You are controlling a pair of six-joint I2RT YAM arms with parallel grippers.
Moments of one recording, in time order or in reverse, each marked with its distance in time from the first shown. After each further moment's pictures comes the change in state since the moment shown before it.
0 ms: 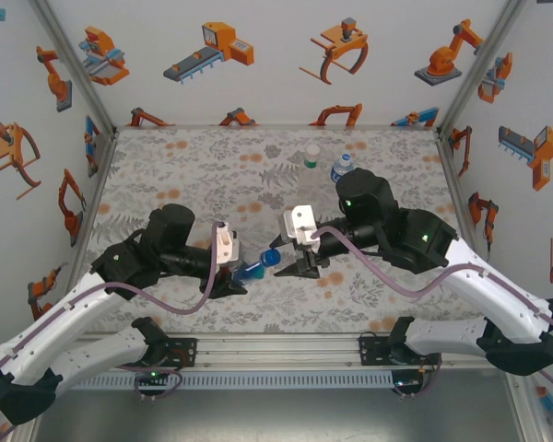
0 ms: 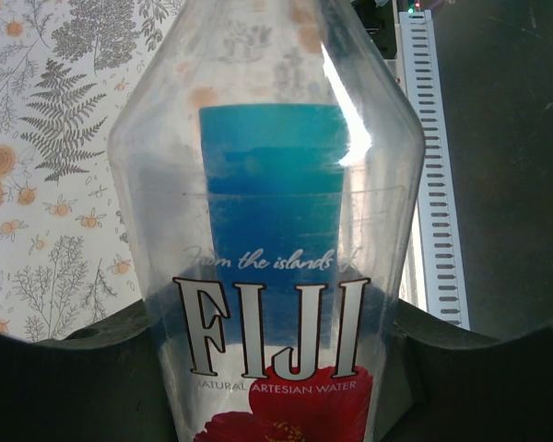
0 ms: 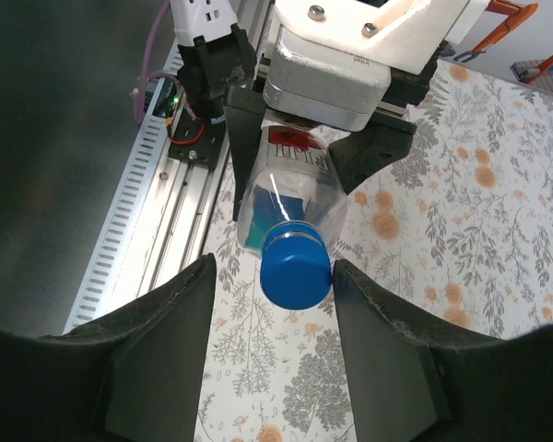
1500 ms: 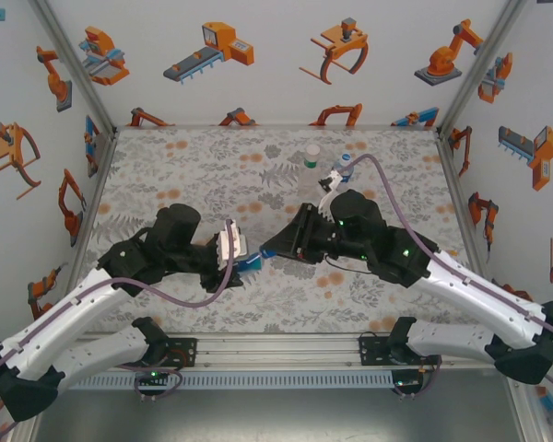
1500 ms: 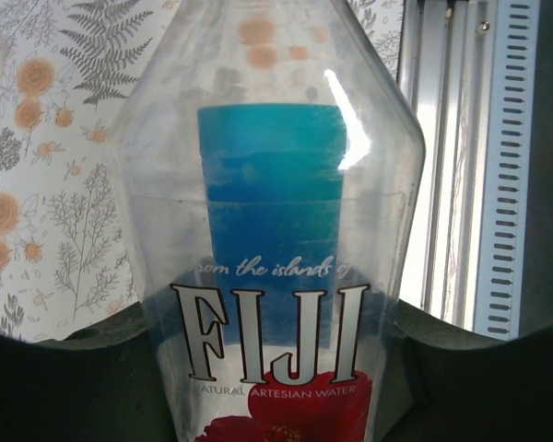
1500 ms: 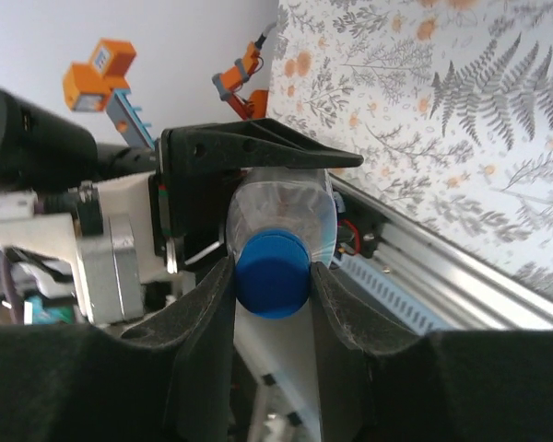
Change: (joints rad) left arm 0.004 0.035 -0.011 -0.026 -0.181 0.013; right arm -0.005 -0.083 -0.304 0.233 0.528 1.724
